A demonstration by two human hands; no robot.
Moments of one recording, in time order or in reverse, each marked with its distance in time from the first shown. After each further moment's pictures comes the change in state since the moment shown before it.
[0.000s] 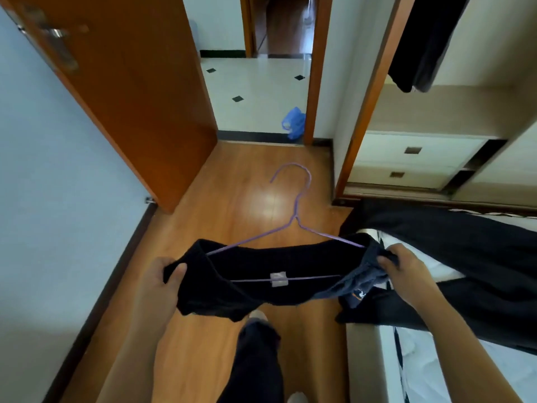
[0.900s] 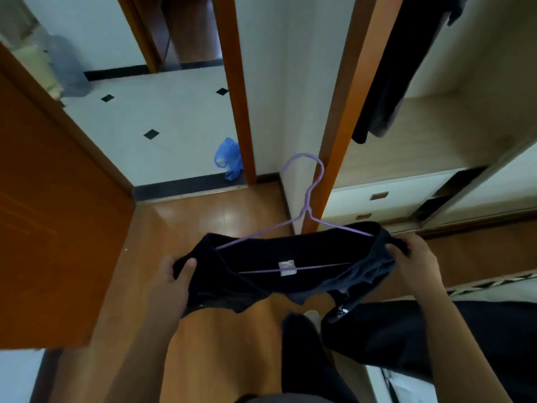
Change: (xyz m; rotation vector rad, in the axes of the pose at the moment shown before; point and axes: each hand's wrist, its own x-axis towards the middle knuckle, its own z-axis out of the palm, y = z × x) left_hand 0.458 0.247 0.301 -0.045 -0.344 0.029; right_hand 0.476 -0.023 -0.116 0.151 0.338 0.258
